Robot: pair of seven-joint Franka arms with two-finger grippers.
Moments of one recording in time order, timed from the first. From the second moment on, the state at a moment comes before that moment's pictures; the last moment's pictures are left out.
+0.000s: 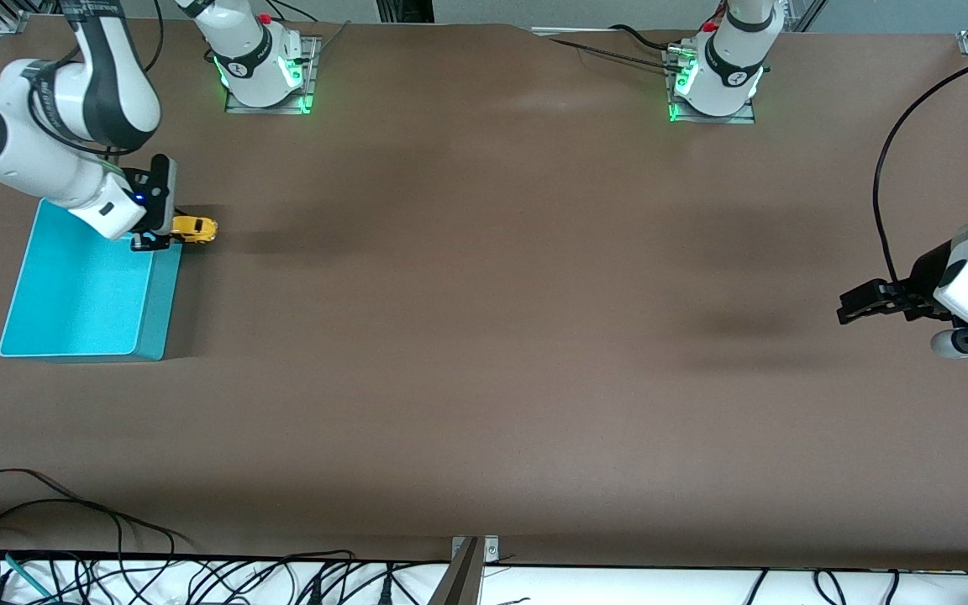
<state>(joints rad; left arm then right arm) 0.23 0.29 -0.24 -1.48 0.04 1.78 -0.09 -0.30 -0.04 0.19 -2.35 0.07 2.18 -1.78</state>
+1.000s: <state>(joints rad) 0.23 0.29 -0.24 -1.48 0.04 1.78 -0.09 -0.56 0.29 0.14 -2.04 -0.05 2.11 -2.21</state>
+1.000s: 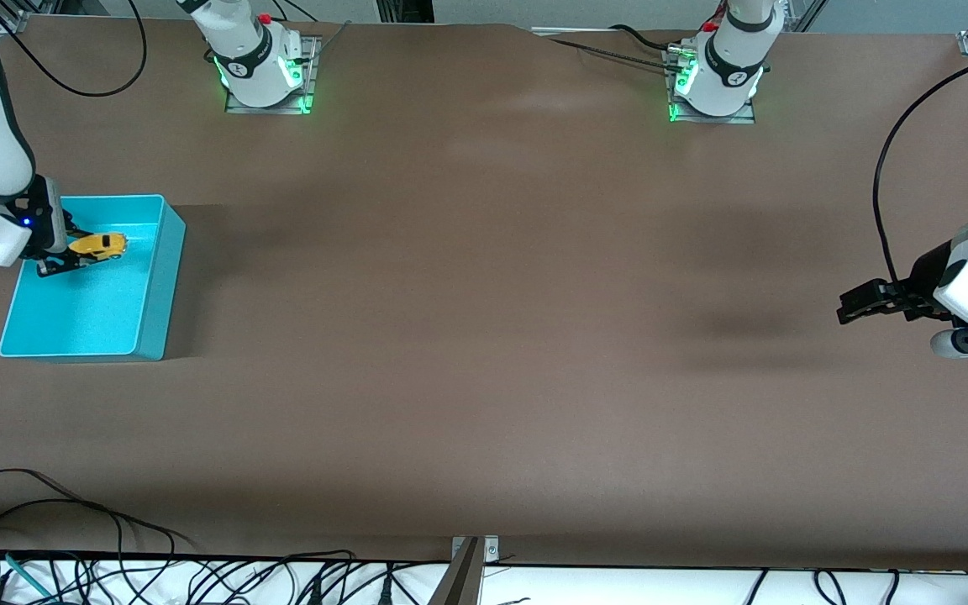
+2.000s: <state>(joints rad) 0.23 0.29 -0.24 -1.48 0.04 1.78 -0.09 -0.59 0.45 0.08 -2.06 -0.01 2.19 -2.26</state>
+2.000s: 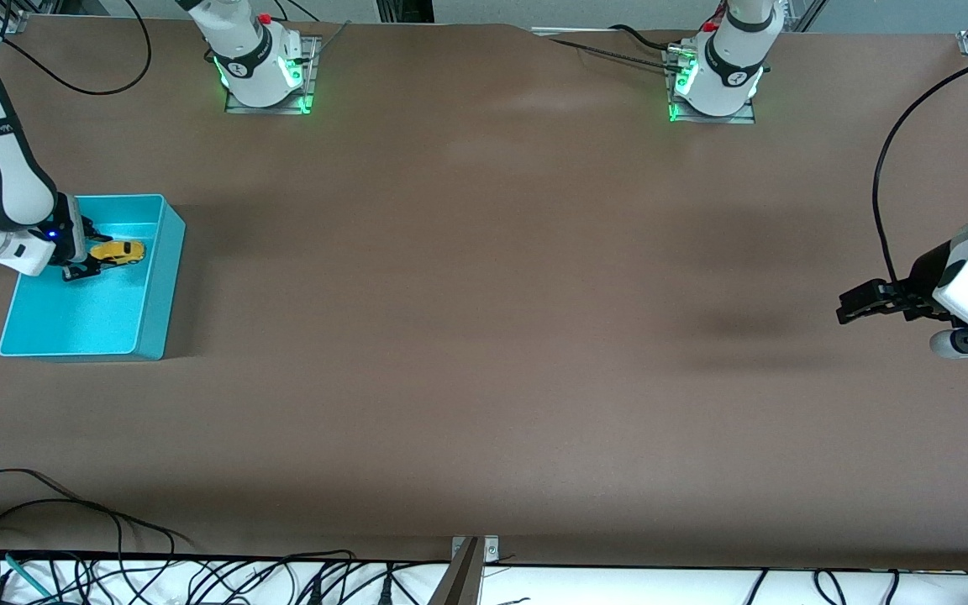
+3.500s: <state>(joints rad) 0.23 0.29 -0.24 -1.48 0.04 1.78 -0.09 -0.46 0.34 0.11 -1.93 0.26 2.01 -1.90</state>
